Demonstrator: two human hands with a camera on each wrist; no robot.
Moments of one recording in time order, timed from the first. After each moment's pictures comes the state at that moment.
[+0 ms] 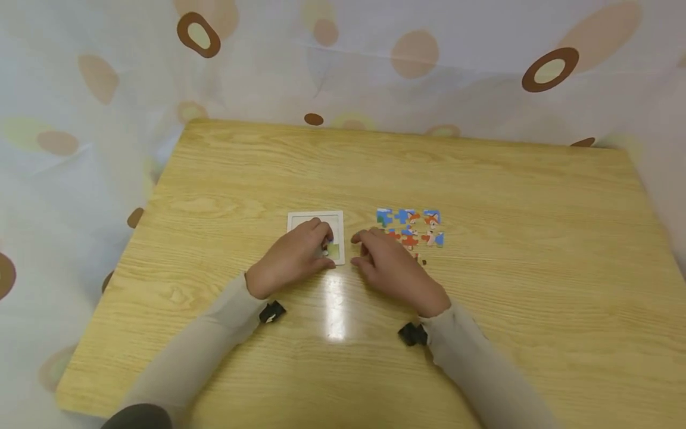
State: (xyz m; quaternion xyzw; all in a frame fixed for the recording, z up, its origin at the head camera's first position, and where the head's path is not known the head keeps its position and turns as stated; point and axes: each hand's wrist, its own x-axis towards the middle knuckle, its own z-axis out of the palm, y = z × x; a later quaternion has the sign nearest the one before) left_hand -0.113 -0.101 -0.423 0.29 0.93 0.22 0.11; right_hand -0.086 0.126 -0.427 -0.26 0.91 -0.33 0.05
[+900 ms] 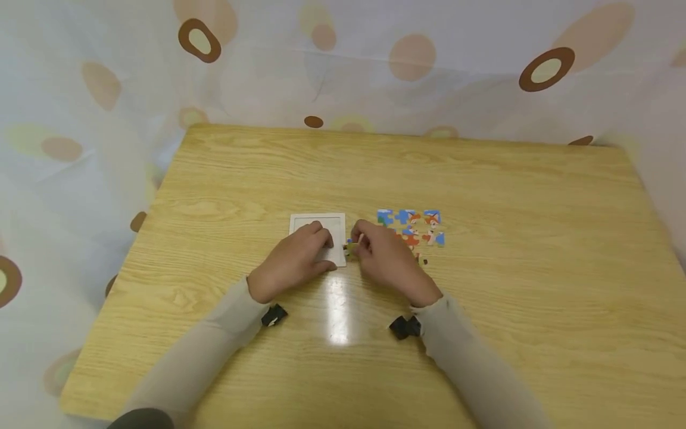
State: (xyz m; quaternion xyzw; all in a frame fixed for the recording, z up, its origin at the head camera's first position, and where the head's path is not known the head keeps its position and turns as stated) left_hand -0.108 -0.102 -0.423 0.30 0.93 0.19 0.09; right_hand -0.096 0.115 -0.417 -0.18 0.90 -0.39 0.09
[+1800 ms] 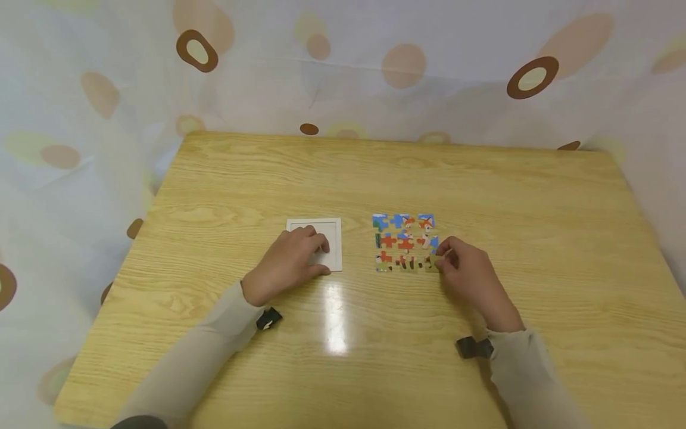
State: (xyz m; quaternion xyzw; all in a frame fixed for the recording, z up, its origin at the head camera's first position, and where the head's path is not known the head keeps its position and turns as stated) left_hand -0.109 -0.102 -0.419 0.30 0.94 0.15 0.07; right_hand -0.061 0.242 -0.432 -0.07 0.95 -0.31 0.03
